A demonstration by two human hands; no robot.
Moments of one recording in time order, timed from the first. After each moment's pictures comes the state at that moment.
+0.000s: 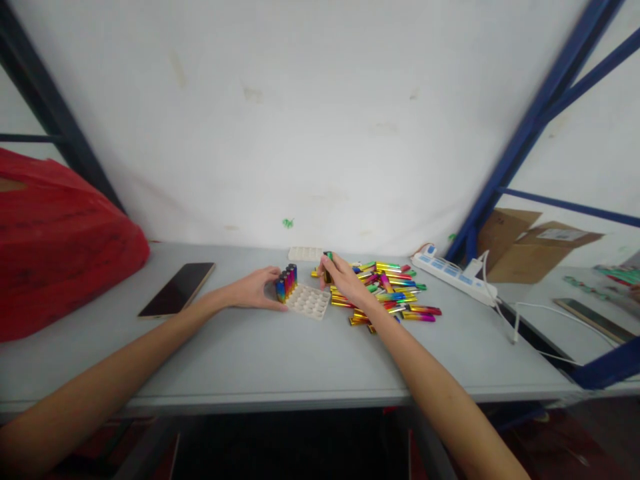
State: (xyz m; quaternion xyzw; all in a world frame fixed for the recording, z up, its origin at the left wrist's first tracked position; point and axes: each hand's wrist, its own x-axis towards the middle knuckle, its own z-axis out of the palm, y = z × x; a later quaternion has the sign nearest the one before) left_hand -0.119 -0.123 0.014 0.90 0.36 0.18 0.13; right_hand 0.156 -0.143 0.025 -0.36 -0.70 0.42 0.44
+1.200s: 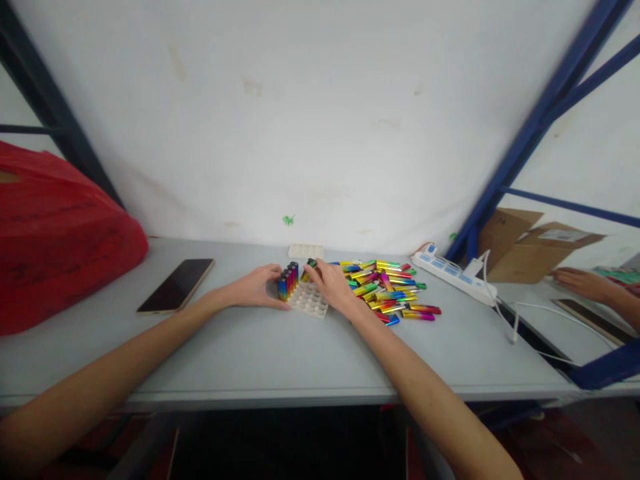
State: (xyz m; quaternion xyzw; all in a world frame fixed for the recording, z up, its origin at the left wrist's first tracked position) left_hand -0.113 -0.126 0.011 0.91 0.36 0.17 0.10; right_hand 0.136 -0.137 0.008 -0.46 -0.82 0.05 0.32
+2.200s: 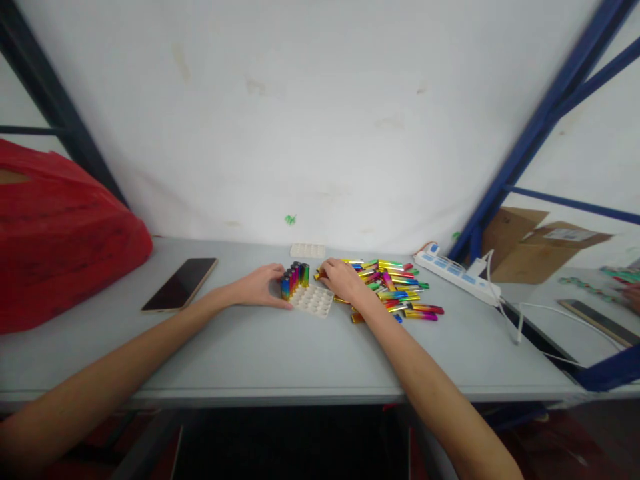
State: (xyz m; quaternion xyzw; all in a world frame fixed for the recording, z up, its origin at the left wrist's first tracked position) left_hand -0.114 -0.126 0.012 0.91 0.36 0.16 0.09; right_hand 0.163 -0.116 0.006 -0.45 -0.88 -0.04 0.16
